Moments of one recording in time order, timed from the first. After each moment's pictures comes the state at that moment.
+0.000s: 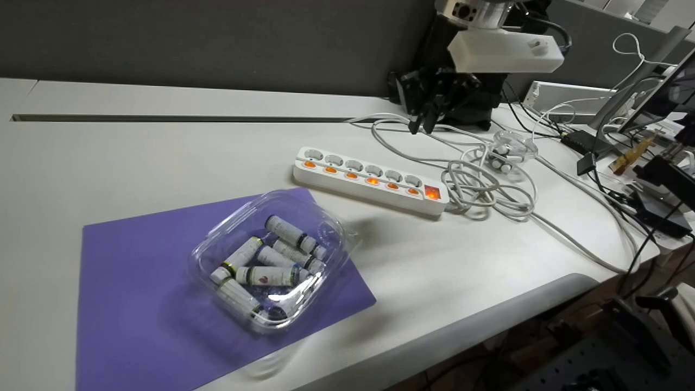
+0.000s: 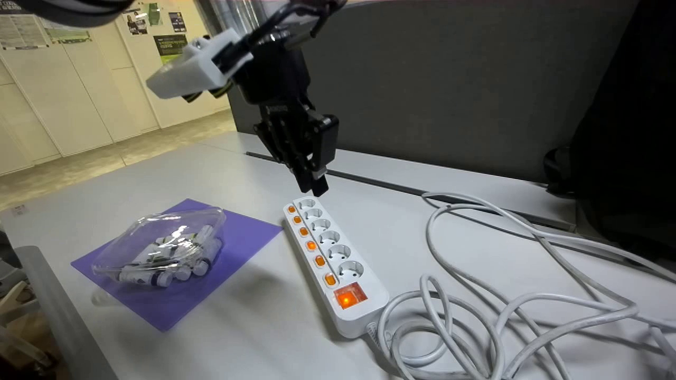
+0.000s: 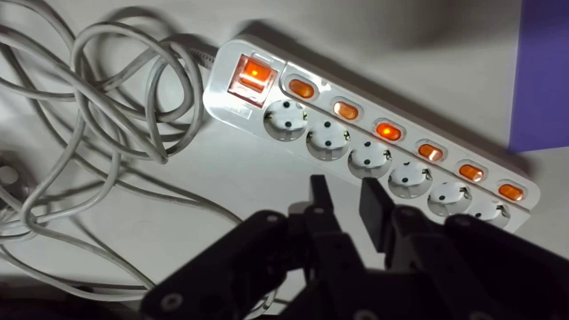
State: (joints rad) arm -0.11 0.12 0.00 -2.43 -0.25 2.68 0.22
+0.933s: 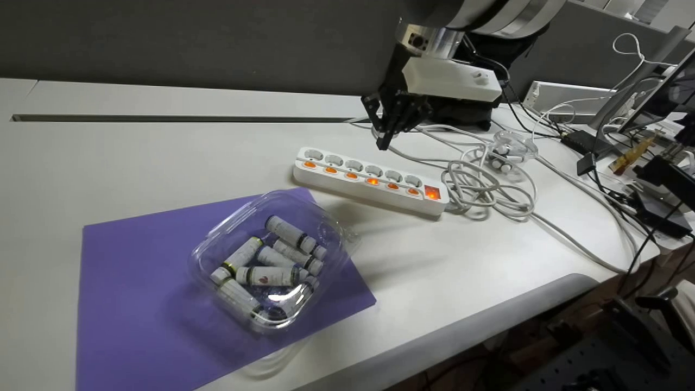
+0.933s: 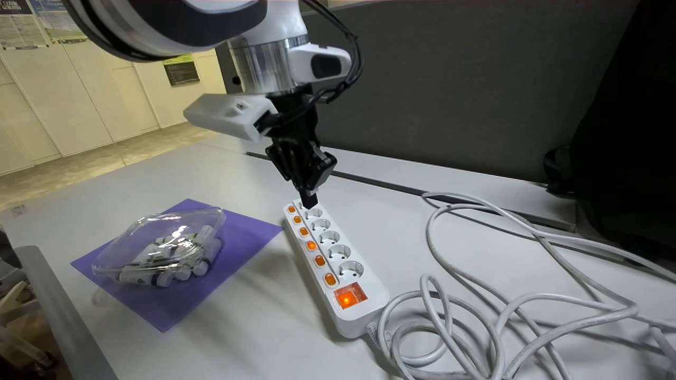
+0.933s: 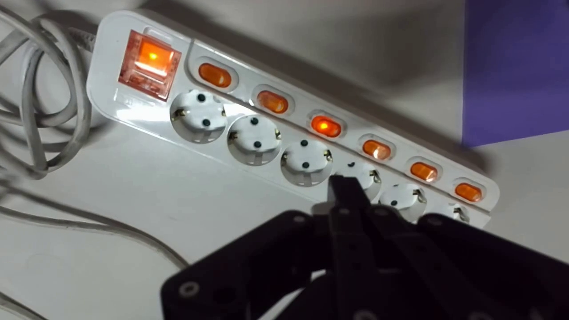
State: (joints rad) arm -0.06 0.31 0.02 -2.31 0.00 2.72 0.06
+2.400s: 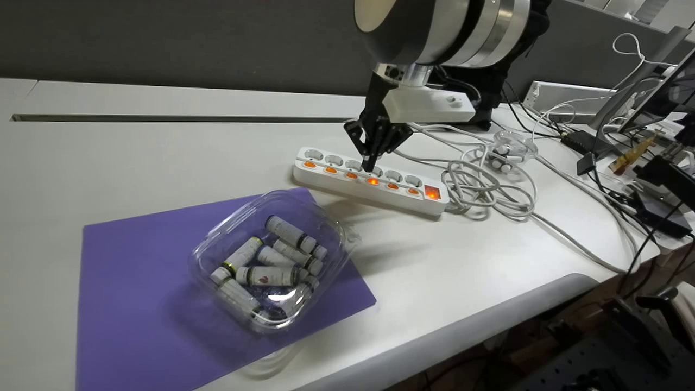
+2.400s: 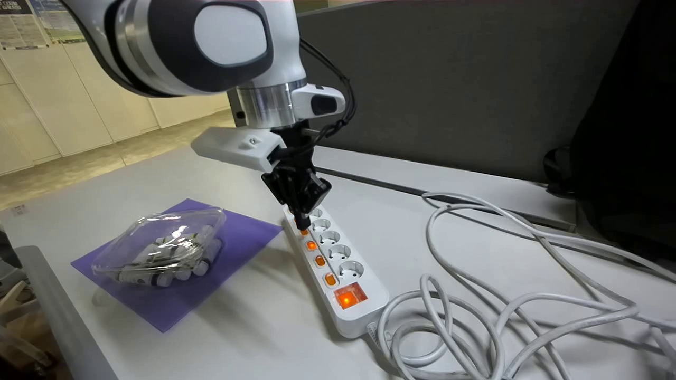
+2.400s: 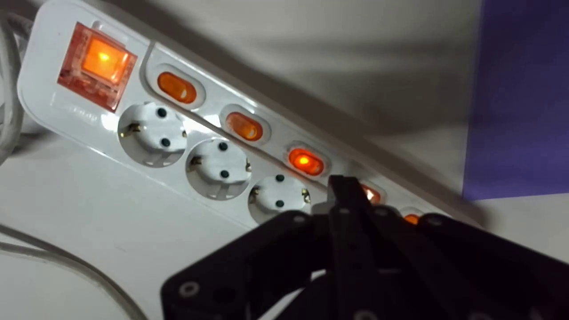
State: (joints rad) arm 0.00 0.43 -0.01 -2.26 0.00 2.72 0.00
